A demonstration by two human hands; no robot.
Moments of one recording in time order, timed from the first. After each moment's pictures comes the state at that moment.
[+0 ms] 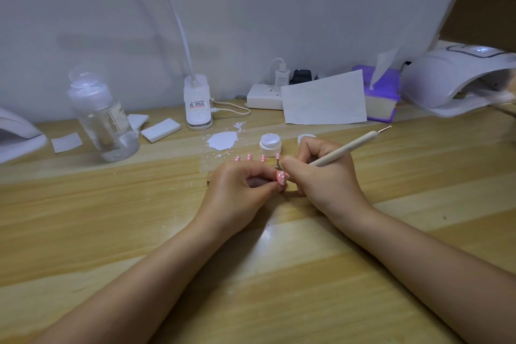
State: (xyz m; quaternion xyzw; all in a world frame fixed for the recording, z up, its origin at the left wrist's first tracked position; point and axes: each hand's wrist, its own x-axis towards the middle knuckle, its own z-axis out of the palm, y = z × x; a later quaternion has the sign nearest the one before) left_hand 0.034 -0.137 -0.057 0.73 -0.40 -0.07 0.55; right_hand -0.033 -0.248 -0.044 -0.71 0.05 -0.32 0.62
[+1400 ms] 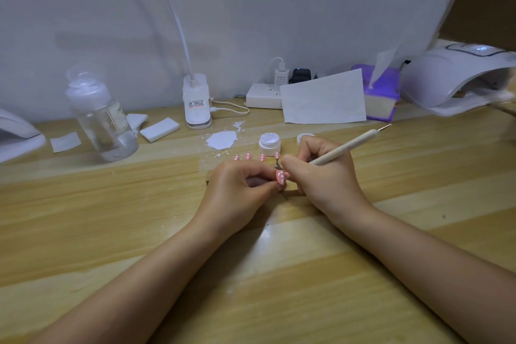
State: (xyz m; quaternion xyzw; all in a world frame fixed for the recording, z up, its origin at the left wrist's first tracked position) left_hand 0.033 -0.136 -0.056 0.74 -0.39 -0.05 0.54; right_hand -0.033 -0.249 -0.045 -0.72 0.06 -0.33 0.61
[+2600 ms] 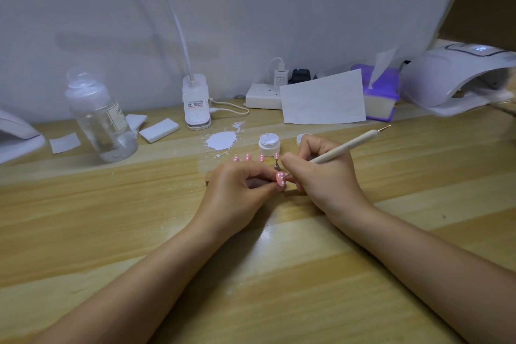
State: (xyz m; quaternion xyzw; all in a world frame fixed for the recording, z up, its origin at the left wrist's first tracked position) left_hand 0.034 -0.138 -0.059 0.73 -0.40 -0.06 0.55; right_hand -0.028 -0.253 -0.049 -0.70 0.10 -0.32 0.63
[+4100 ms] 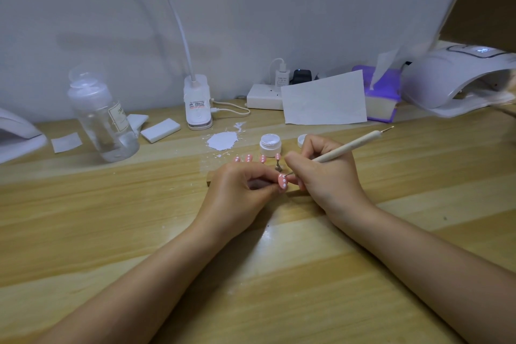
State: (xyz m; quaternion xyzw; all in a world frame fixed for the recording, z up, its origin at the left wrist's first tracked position) left_hand 0.034 -0.136 -0.059 0.74 -0.41 -0.05 0.53; right_hand -0.028 -0.251 -0.046 -0.69 0.13 -0.33 0.64
